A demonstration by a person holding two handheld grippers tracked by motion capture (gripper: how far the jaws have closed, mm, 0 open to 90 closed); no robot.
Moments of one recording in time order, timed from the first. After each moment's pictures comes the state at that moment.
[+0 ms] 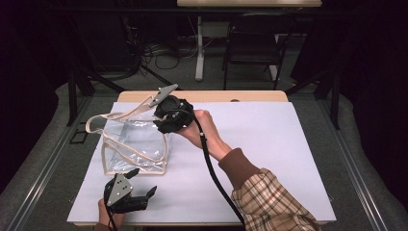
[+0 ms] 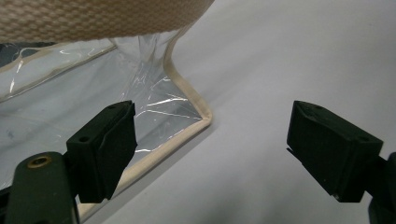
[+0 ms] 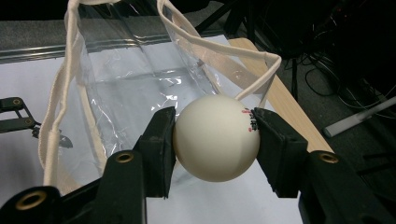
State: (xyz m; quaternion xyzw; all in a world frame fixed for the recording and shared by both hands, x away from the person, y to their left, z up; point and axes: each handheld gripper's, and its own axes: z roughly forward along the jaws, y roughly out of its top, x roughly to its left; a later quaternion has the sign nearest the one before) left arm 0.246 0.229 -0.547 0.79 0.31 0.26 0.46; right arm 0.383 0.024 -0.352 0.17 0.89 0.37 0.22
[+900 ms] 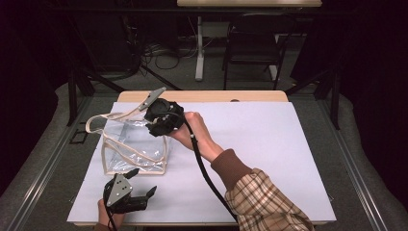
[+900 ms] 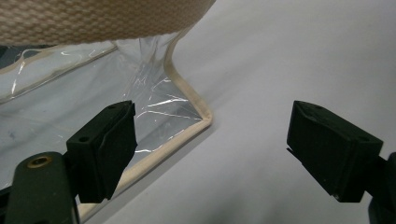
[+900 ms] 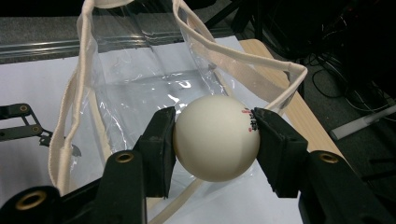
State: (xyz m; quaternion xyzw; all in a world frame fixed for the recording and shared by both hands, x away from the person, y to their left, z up) left arm 0.245 0.230 -0.546 0.79 0.31 0.27 0.46; right arm 0.381 0.046 -0.358 0.16 0.89 0.36 0.21
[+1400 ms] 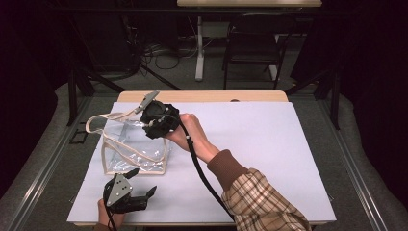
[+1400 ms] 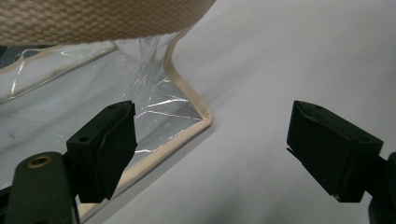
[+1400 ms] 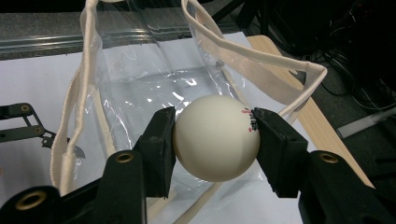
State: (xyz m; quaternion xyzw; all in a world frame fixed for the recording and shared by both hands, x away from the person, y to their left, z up) left arm 0.245 0.230 -0.546 0.79 0.31 0.27 0.46; right arm 0.382 0.057 -0.366 0.16 0.90 0.36 0.20
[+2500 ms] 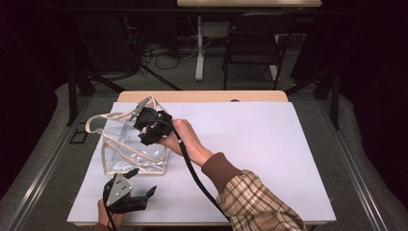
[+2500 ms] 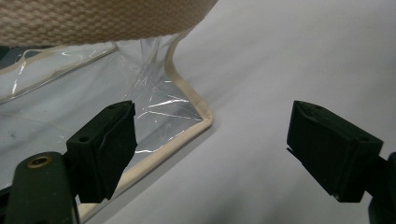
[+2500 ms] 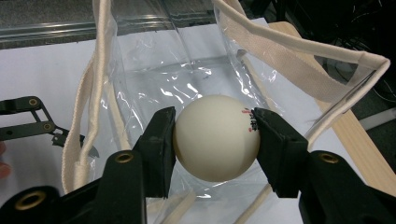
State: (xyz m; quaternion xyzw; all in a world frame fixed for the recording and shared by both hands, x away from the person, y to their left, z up) left arm 0.245 0.231 -0.546 0.79 0.31 0.27 0.46; right arm 0.381 0.077 -0.385 0.16 0.91 0.33 0.18
